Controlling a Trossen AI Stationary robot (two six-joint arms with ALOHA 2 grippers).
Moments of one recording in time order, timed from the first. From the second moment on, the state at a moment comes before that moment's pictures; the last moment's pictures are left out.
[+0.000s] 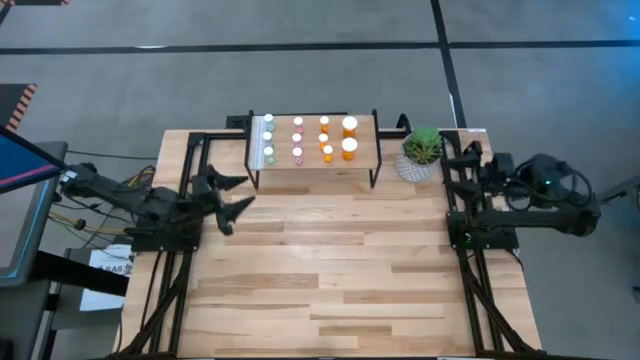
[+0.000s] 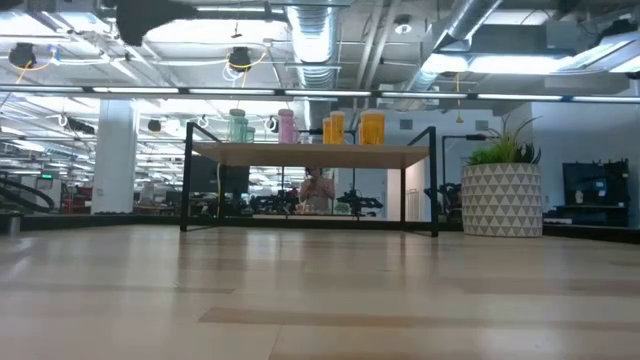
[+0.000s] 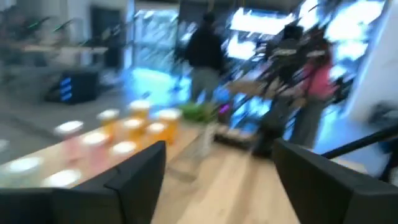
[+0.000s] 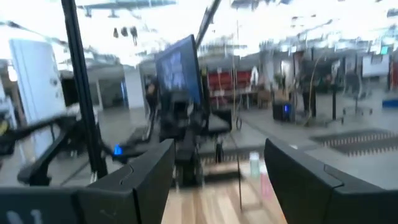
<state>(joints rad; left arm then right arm) -0.36 0.56 0.45 0.20 -0.73 -0.12 -0.09 0.19 0.66 -0.22 0.02 0.10</state>
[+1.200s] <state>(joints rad) -0.33 0.04 0.01 0.09 -0.58 -0.20 -0.05 0.01 0.01 0.04 0.02 0.13</state>
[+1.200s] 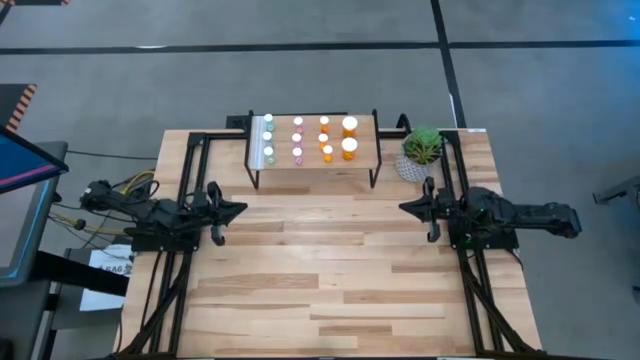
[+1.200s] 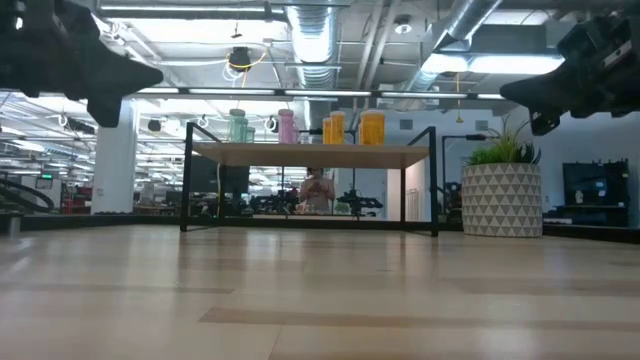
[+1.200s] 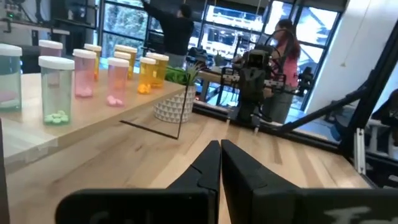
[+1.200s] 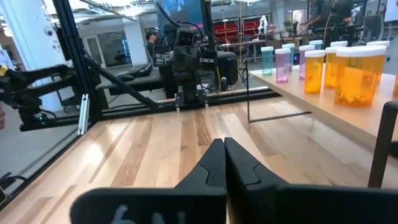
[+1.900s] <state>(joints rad) -0.33 0.04 0.02 0.06 -0.51 -0.15 -0.05 0.01 0.01 0.02 0.02 0.16</state>
